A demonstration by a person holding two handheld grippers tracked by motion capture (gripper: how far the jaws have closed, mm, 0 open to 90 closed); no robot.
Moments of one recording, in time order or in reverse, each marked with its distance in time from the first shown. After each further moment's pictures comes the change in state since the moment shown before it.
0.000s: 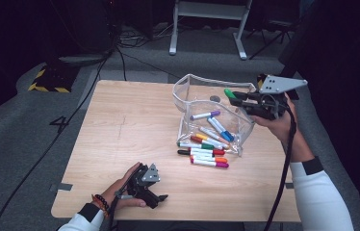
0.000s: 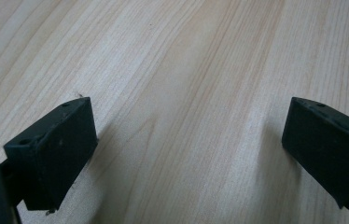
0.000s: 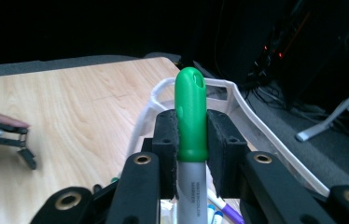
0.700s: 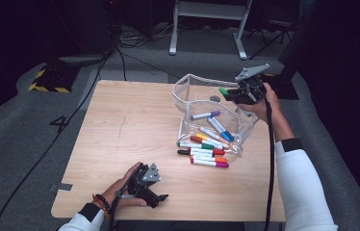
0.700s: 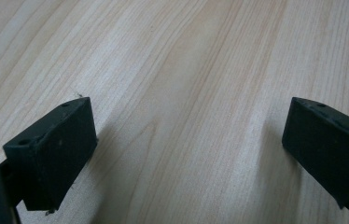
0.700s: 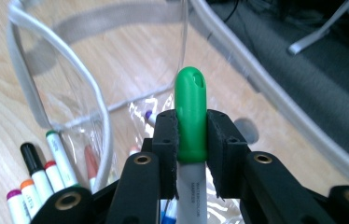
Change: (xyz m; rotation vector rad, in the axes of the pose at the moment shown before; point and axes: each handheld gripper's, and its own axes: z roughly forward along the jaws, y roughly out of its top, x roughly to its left) left arm 0.001 0.001 0.001 0.003 0.002 -0.002; right arm -0.058 -0.026 0.079 0.361 -0.064 0.096
